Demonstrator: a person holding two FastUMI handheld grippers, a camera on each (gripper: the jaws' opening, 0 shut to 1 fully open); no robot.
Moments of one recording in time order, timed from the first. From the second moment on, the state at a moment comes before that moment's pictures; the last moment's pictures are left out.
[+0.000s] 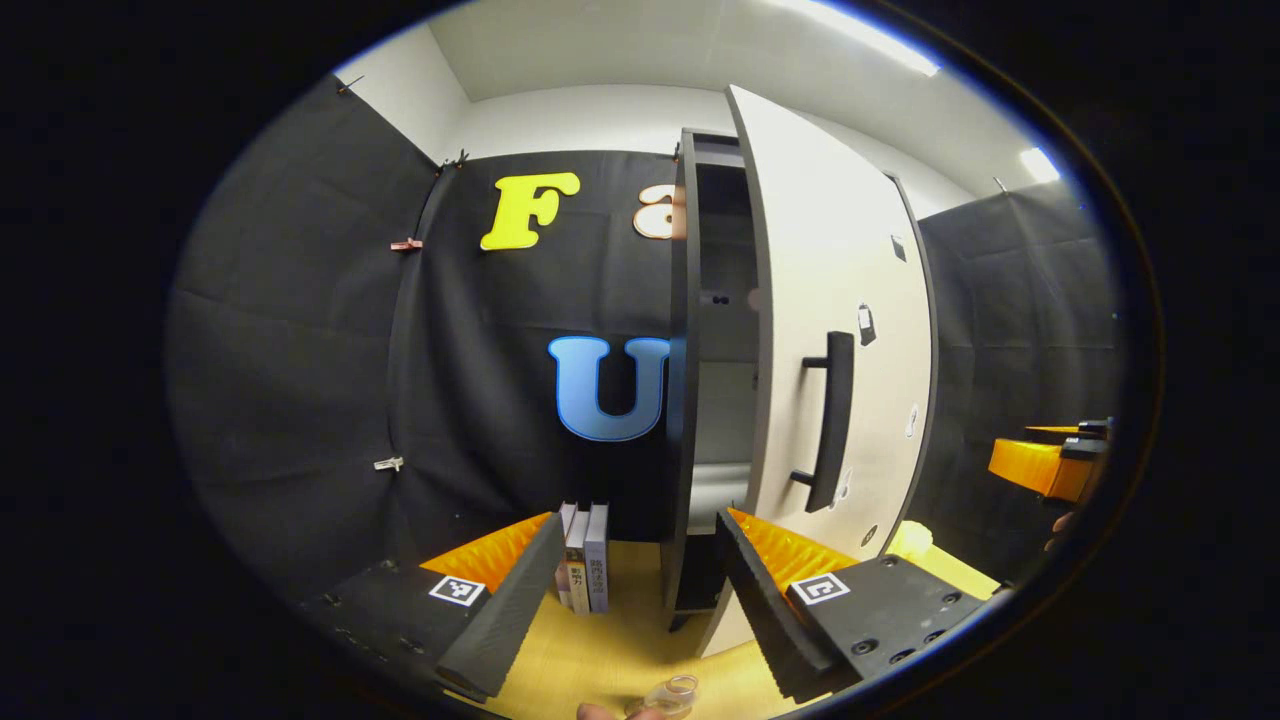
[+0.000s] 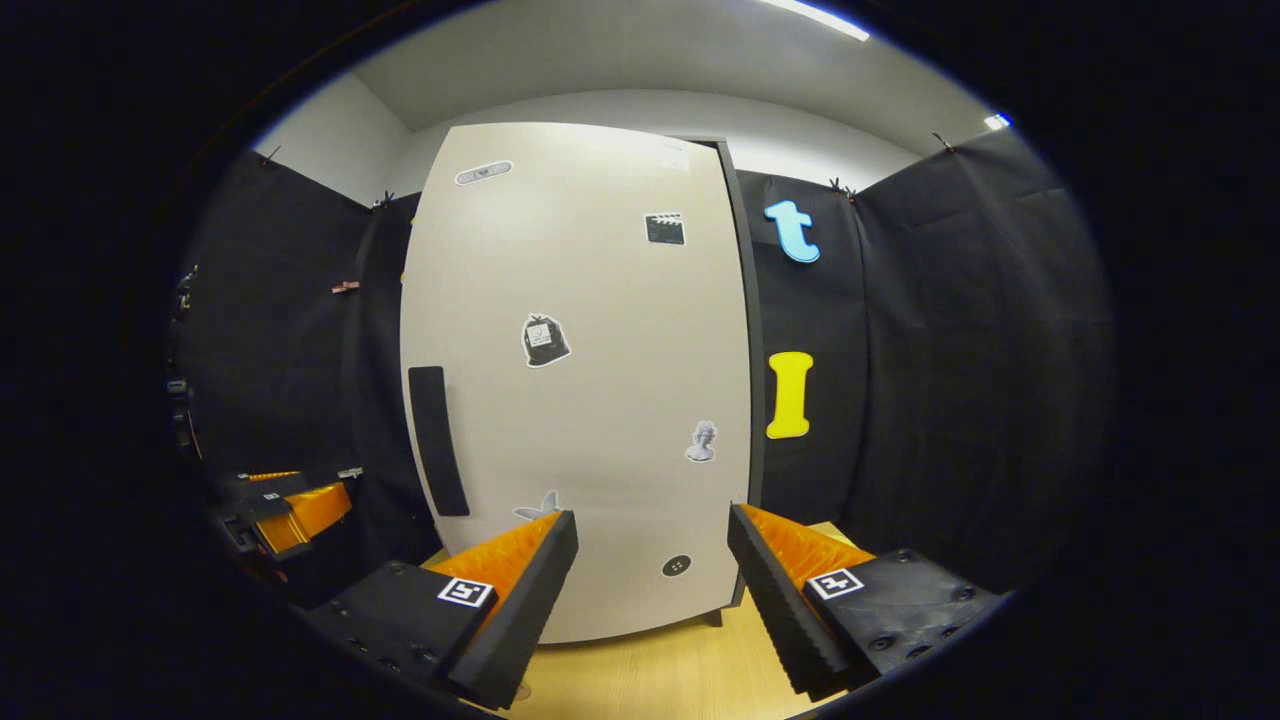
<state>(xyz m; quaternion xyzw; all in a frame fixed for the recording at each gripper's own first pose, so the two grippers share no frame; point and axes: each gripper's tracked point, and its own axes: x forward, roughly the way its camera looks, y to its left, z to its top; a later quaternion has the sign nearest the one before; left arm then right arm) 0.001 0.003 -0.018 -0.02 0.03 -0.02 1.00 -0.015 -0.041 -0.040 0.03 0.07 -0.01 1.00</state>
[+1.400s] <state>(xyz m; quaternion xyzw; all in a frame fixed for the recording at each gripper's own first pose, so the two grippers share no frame) -0.005 -0.016 -0.012 0.00 0.02 -0.03 1.00 -0.019 -0.069 -0.035 0.02 0.07 -0.03 1.00</state>
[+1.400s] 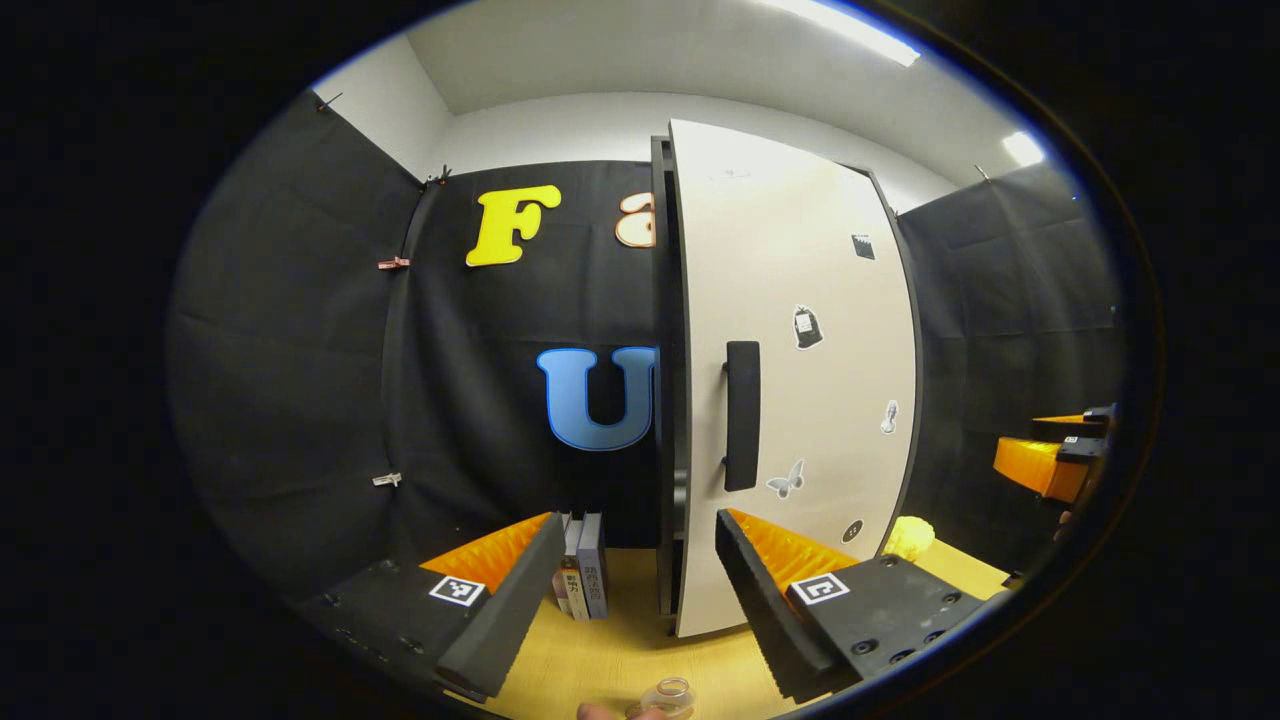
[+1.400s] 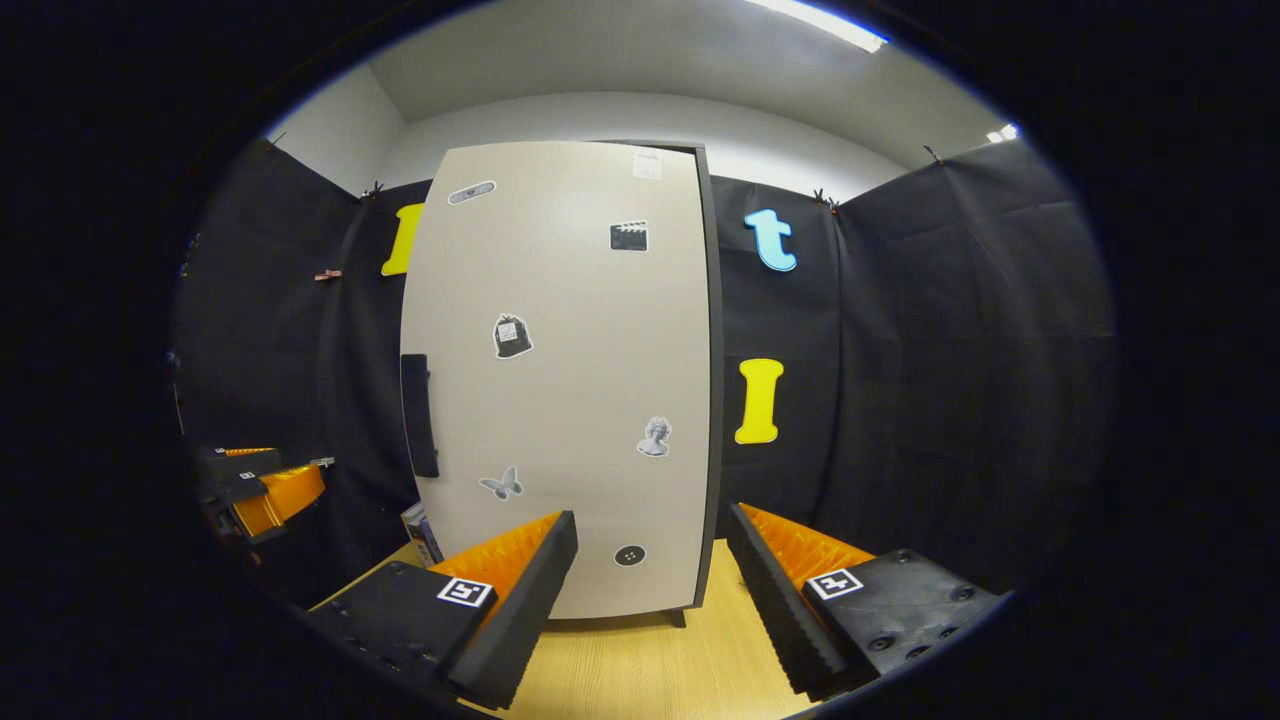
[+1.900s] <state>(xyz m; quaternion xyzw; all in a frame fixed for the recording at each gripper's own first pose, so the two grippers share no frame) -0.006 -0.019 -0.012 0.00 0.02 -0.03 1.00 -0.022 -0.067 -0.034 0.02 0.07 -0.03 1.00</state>
